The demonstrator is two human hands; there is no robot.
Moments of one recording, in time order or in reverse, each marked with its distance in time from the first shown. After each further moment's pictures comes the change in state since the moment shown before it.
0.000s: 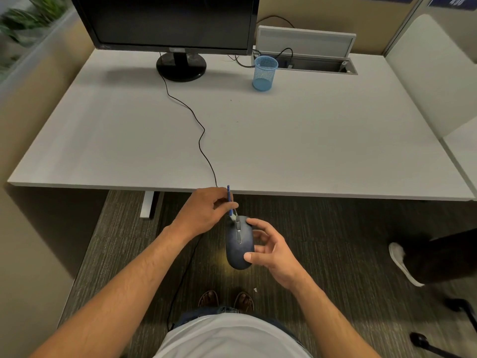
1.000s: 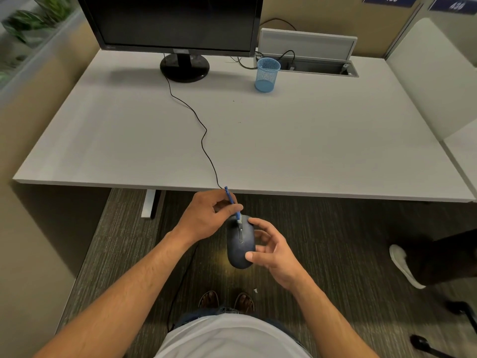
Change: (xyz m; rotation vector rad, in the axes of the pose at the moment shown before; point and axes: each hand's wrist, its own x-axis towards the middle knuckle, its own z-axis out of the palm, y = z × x) left_hand -0.016 0.001 0.003 -0.224 0.059 0.068; right_hand -0.003 0.004 0.006 0.039 0.007 -0.025
